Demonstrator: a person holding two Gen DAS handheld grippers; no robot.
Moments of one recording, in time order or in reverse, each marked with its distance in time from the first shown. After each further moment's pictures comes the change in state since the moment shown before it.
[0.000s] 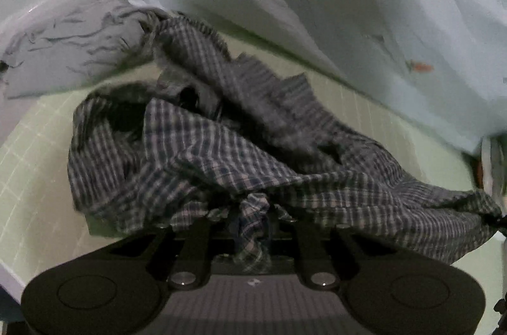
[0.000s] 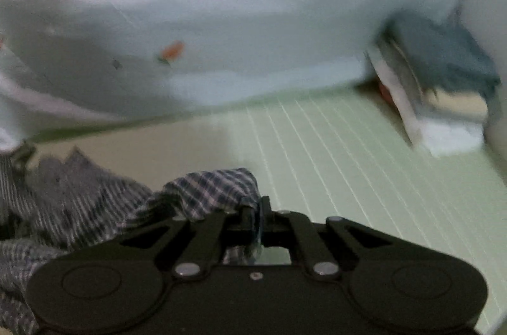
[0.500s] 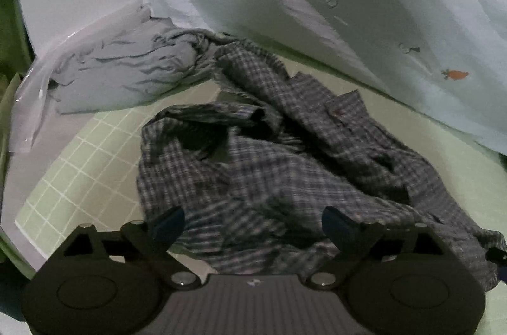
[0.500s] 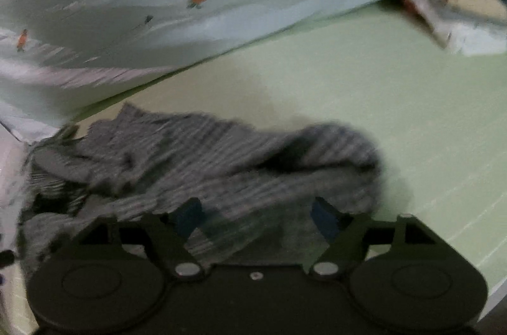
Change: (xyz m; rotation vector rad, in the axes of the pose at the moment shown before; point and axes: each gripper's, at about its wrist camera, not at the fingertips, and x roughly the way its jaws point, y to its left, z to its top) left arm -0.018 0.041 0.006 0.020 -0.071 0.151; right arm -0.011 0.061 -0.056 0.186 0.178 0.187
